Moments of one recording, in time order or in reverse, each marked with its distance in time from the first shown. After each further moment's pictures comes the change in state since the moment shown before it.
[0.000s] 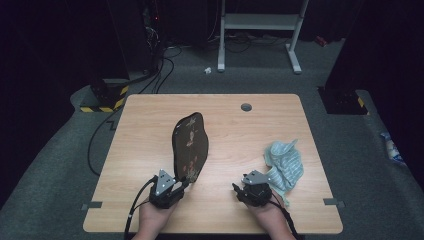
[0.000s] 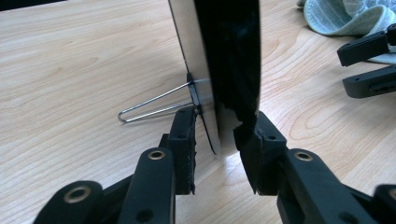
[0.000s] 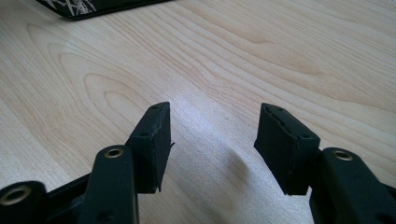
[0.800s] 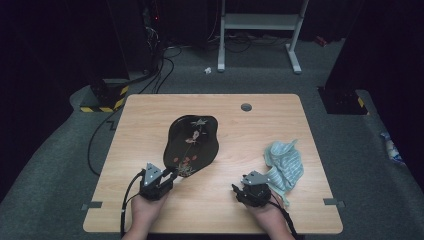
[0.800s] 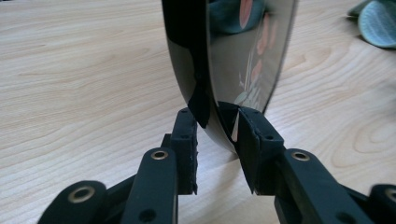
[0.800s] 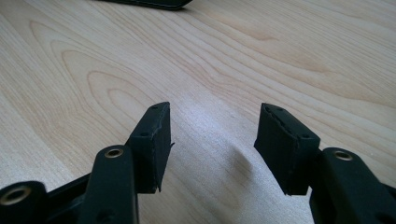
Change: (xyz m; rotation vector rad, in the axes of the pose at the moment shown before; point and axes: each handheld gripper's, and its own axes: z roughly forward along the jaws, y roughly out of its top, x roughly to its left) left arm 0.039 -0.005 0.004 -0.001 0.078 -0.092; right arm 0.002 -0.001 0.002 0.005 0.006 -0.001
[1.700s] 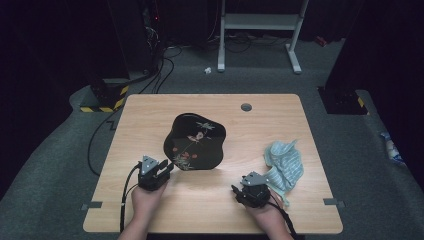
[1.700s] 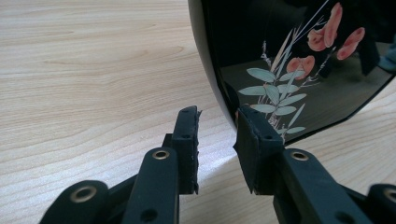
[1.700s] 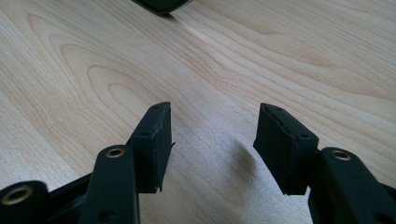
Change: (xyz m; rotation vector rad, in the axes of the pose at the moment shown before) left arm 0.026 0.001 0.023 -0.004 0.047 -0.094; right arm 0.002 -0.002 0.002 0.011 -0.001 0.003
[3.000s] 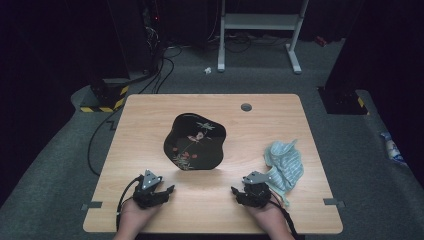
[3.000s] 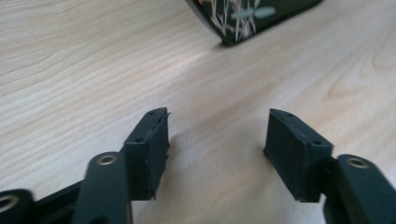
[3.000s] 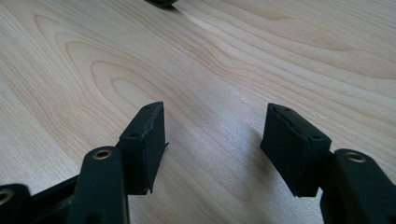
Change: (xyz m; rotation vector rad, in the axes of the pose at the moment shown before) left arm -0.002 -0.033 -0.029 0.210 -0.092 0.193; right arm -0.007 -0.004 0.004 0.016 0.062 0.051
